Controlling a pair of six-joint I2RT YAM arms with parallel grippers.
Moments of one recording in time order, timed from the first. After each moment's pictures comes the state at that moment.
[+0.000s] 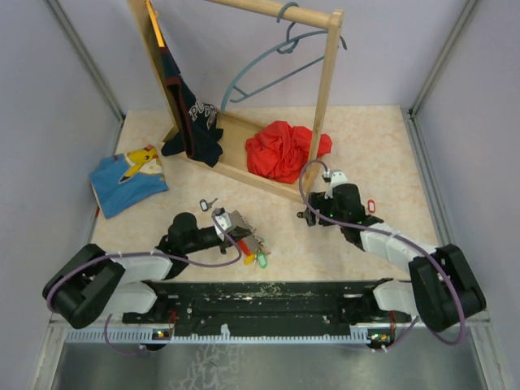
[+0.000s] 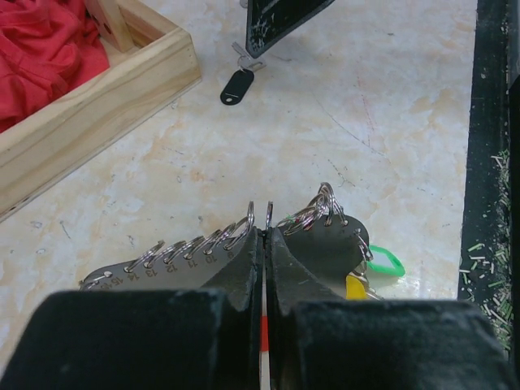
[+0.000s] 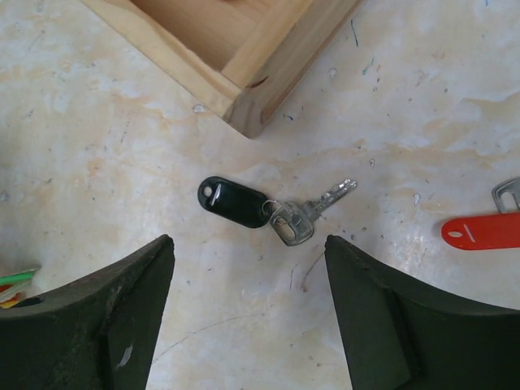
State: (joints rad) left arm -0.65 1.27 0.18 0.91 0.57 0.17; right arm 0.41 1.19 0.46 0.11 -0.06 0.24
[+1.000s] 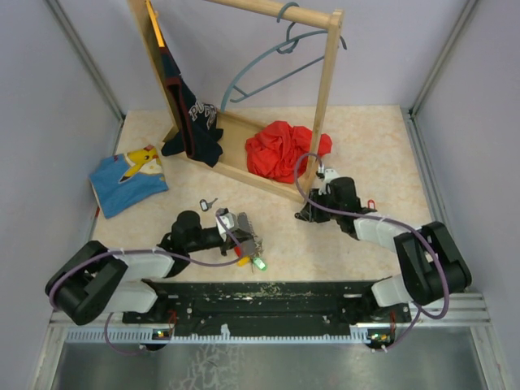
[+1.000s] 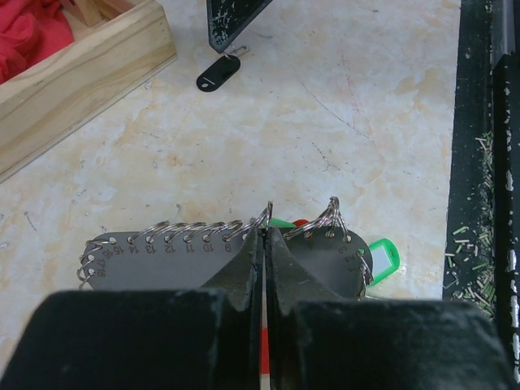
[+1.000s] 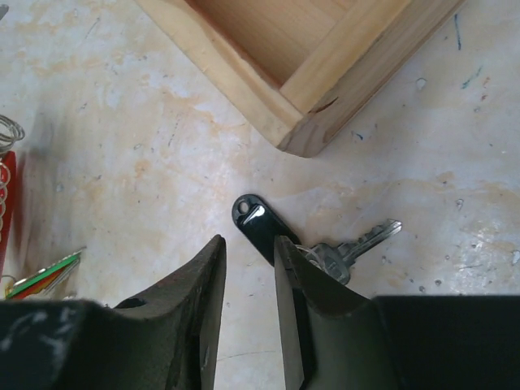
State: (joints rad) left arm -0.65 1.29 0.20 0.85 0.60 0.18; right arm 0.36 1.41 0.53 0.19 -0.29 0.29
